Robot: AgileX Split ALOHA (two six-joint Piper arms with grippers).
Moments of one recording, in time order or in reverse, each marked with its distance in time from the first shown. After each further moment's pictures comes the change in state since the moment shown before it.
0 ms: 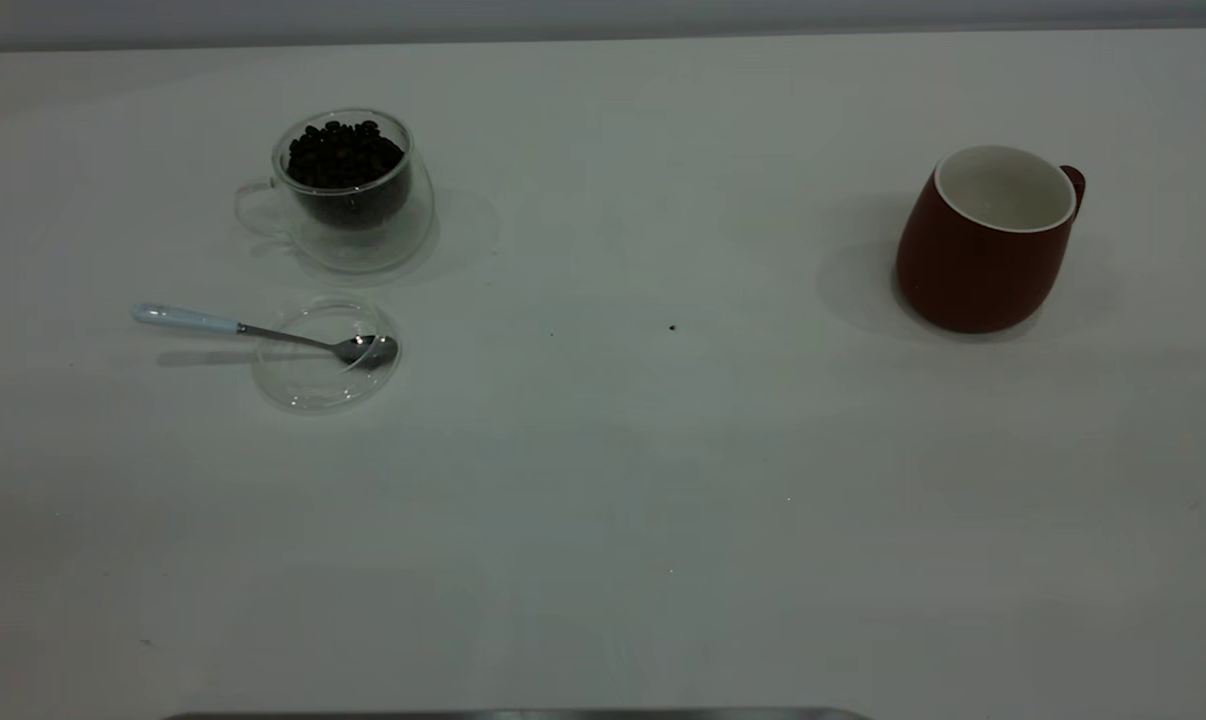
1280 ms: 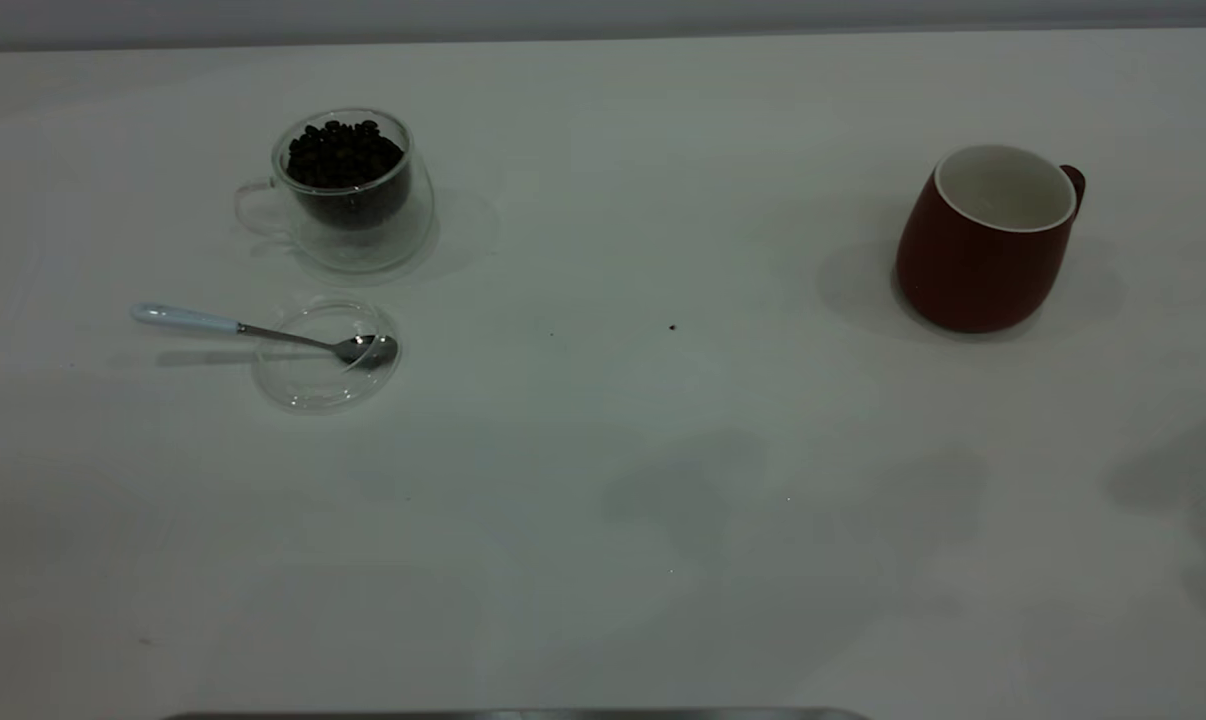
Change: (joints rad) left arm 0.000 0.000 0.000 0.000 0.000 -0.002; right arm 0.000 1.240 -0.152 -0.134 -0.694 -0.319
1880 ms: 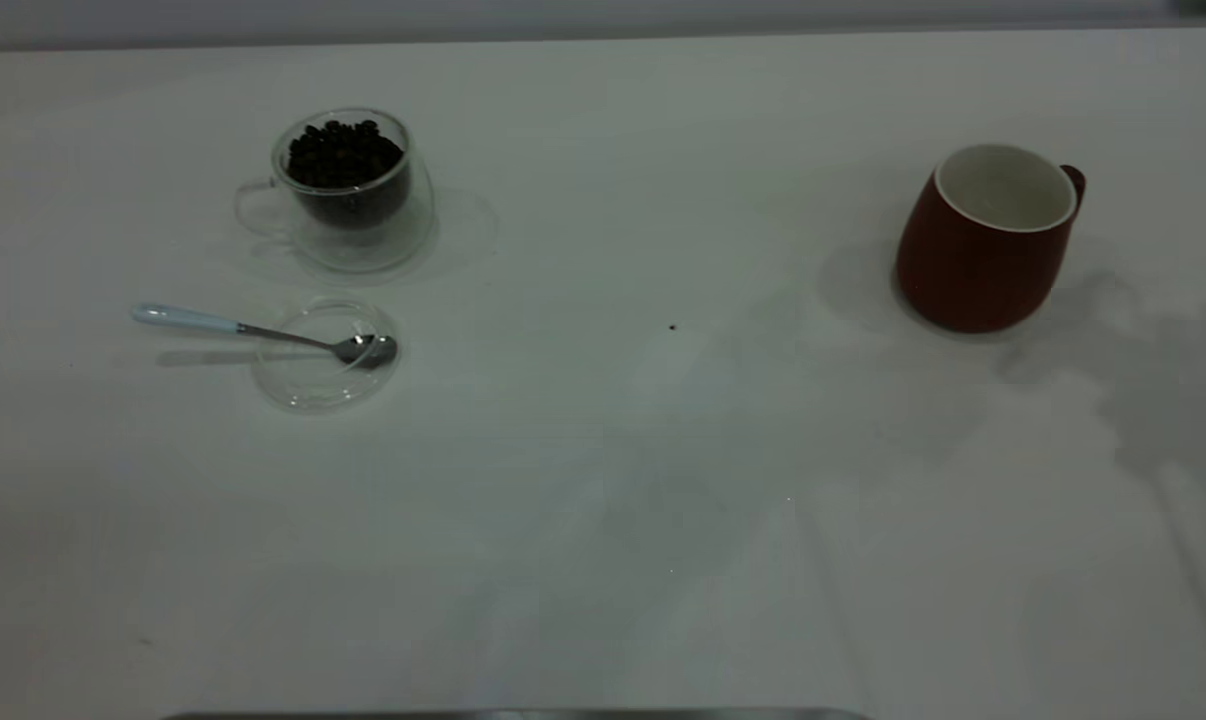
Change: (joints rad) left arm 0.000 0.000 0.000 0.000 0.000 0.000; right arm 0.040 0.653 -0.343 0.106 0.001 -0.396
